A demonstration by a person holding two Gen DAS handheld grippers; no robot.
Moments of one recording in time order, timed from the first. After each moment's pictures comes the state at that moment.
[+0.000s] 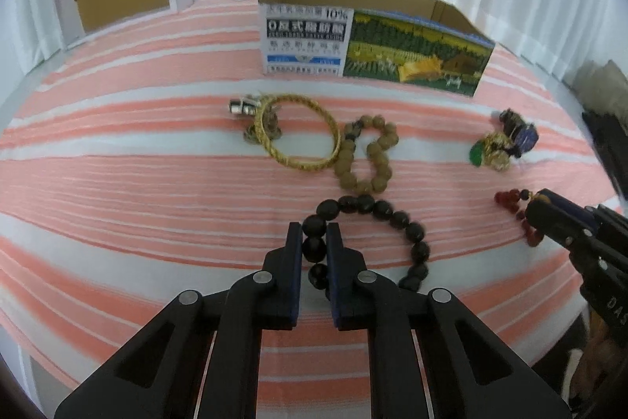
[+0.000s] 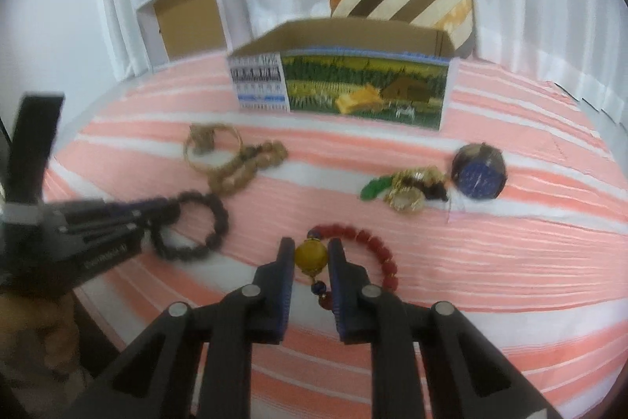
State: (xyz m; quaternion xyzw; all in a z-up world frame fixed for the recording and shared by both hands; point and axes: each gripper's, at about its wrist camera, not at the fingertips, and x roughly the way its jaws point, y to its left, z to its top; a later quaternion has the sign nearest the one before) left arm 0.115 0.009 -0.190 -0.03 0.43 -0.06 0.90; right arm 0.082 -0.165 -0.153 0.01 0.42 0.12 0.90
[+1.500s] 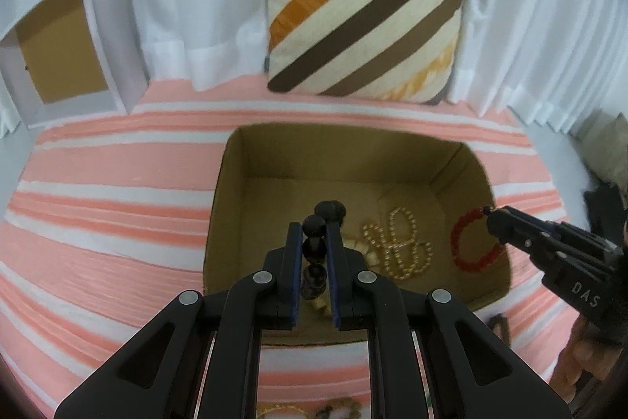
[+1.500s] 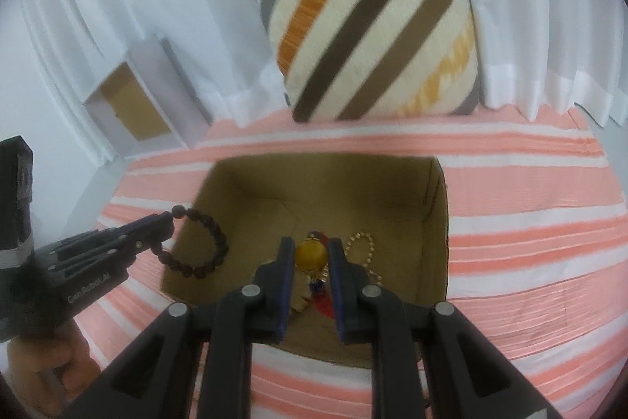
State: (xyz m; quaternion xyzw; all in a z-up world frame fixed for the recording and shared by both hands) left arm 0.357 -0.017 -0.076 -0.03 0.44 -0.07 0.90; right arm 0.346 -0.220 -0.077 0.10 0.47 0.10 0.87
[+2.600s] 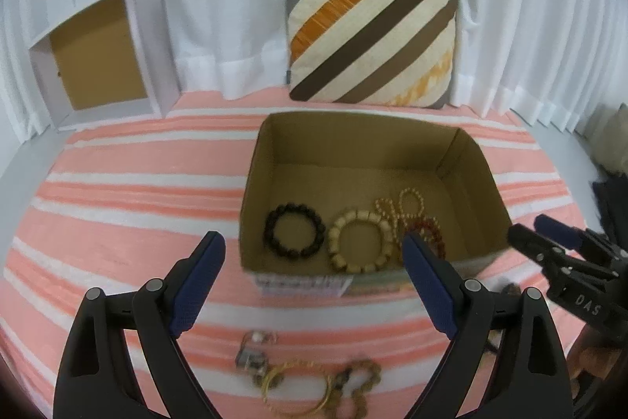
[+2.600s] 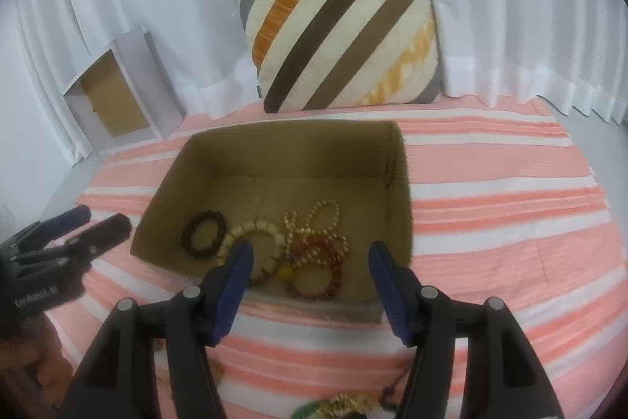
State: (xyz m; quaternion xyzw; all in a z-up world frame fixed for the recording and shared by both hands) left arm 0.275 -0.003 -0.073 -0.02 0.38 -0.04 0.92; right arm 0.278 -0.223 -0.083 0.07 0.43 0.04 0.90
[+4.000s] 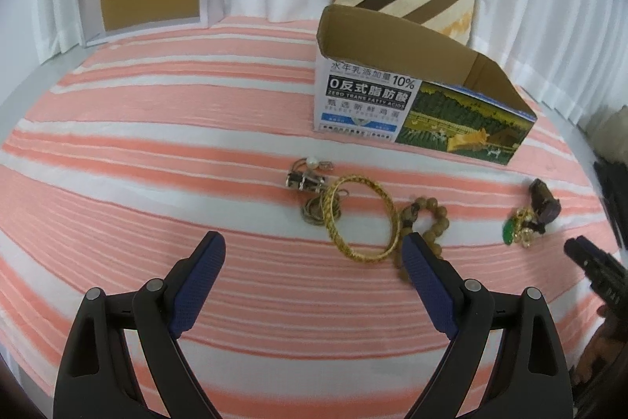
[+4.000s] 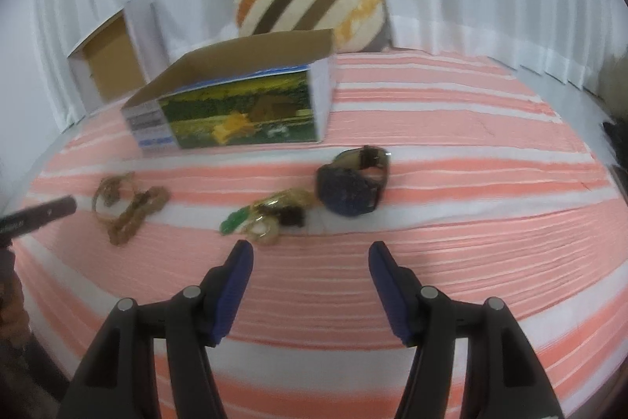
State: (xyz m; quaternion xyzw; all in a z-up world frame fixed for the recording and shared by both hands) left arm 0.162 0.051 -0.175 -0.07 0.40 -0.02 0.91; right arm 0.116 -0.257 -0.162 0.07 0.42 0.00 0.91
